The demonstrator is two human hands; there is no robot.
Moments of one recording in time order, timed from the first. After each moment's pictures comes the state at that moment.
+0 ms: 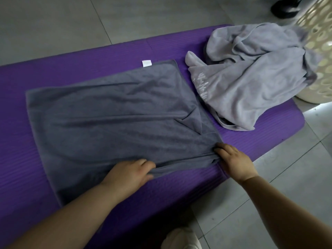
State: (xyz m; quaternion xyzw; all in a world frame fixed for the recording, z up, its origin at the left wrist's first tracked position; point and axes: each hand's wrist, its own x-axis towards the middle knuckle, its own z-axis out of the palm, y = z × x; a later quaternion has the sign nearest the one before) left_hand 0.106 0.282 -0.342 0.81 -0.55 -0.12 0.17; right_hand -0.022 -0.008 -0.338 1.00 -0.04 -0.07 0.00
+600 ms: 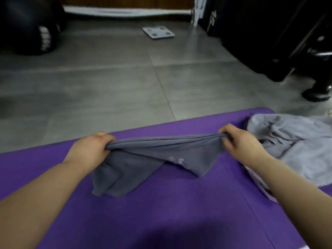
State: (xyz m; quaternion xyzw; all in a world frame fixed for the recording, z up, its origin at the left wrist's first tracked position) left_hand 0.268 0.456 -0.158 0.98 -0.20 -0.05 0.07; right_hand 0.179 0.115 -0.142 0.97 0.02 0.16 -0.17
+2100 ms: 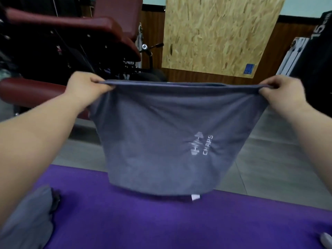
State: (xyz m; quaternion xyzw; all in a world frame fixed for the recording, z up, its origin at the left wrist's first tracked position) left_hand 0.291 0.727 0.086 0.86 0.10 0.31 0.39; right_hand 0.316 0.342 0.117 0.89 0.01 0.32 -0.32
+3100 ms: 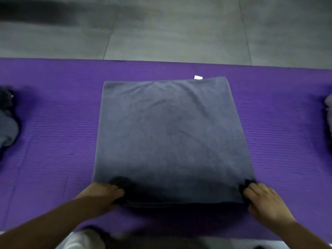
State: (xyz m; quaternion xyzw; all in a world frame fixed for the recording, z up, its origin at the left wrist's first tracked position) left_hand 0.048 0.634 -0.346 0.92 -0.38 -0.08 0.05; right_hand 0.027 0.190 -0.356 0.98 0.21 -0.03 0.00
